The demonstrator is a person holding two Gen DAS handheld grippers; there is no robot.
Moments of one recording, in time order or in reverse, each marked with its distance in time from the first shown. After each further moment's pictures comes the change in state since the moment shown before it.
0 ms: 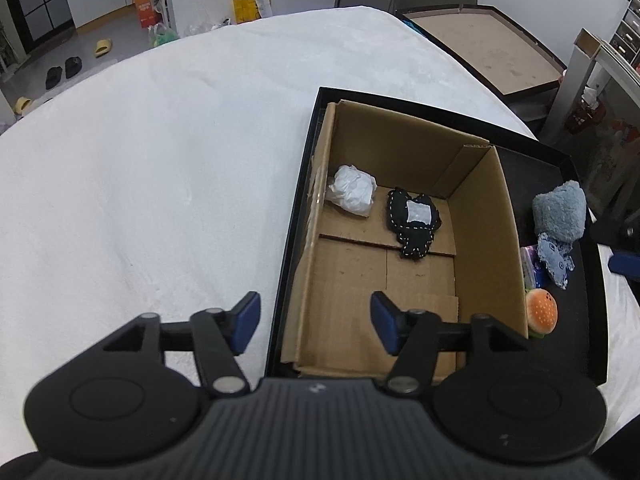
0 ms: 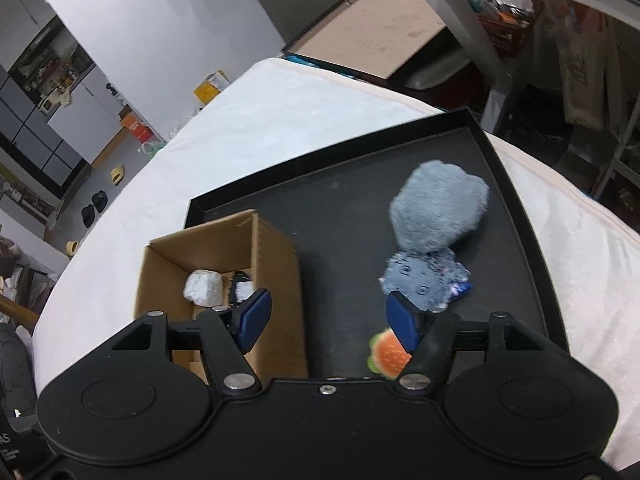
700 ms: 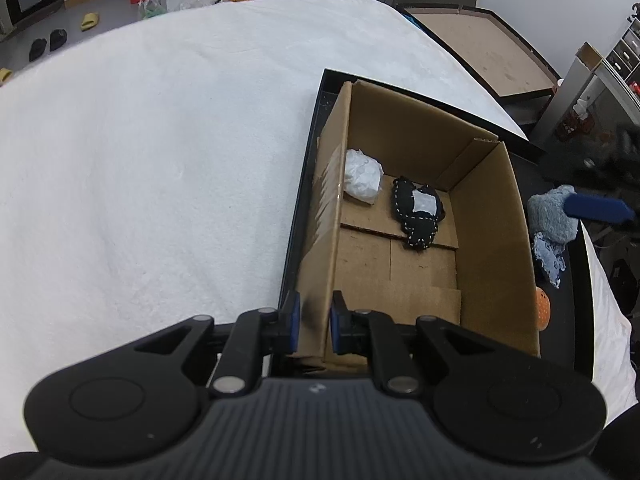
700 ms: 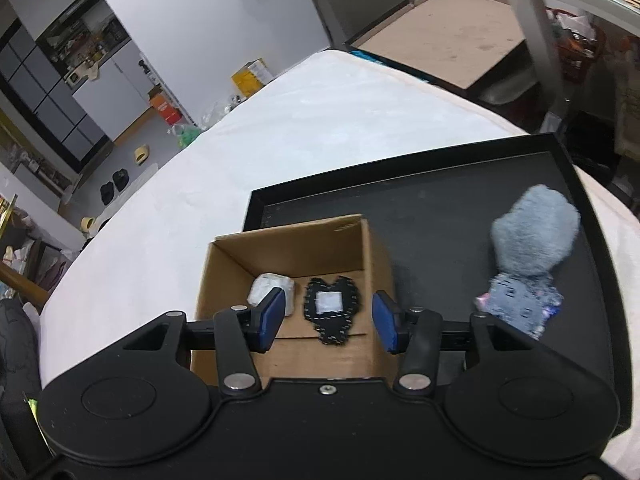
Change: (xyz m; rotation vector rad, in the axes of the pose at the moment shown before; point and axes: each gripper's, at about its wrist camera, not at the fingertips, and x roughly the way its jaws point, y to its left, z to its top) left arm 0.015 0.028 -0.004 -0.043 0.026 -0.099; right arm 0.024 0.083 0.006 -0.094 0.004 0.038
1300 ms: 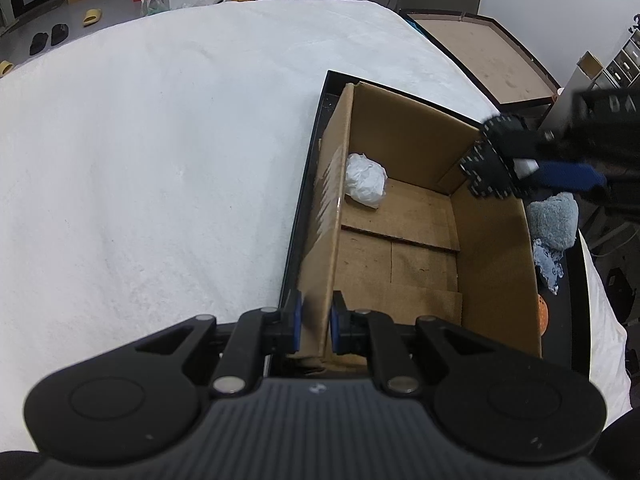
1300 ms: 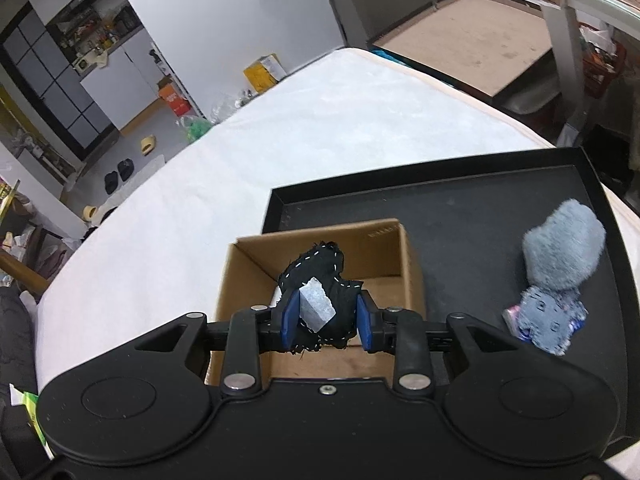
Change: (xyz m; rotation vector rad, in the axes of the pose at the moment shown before) left arm 0.004 0.007 -0.003 -0.029 -0.008 -0.029; right arm 0.016 0.027 0.004 -0.048 0.004 0.003
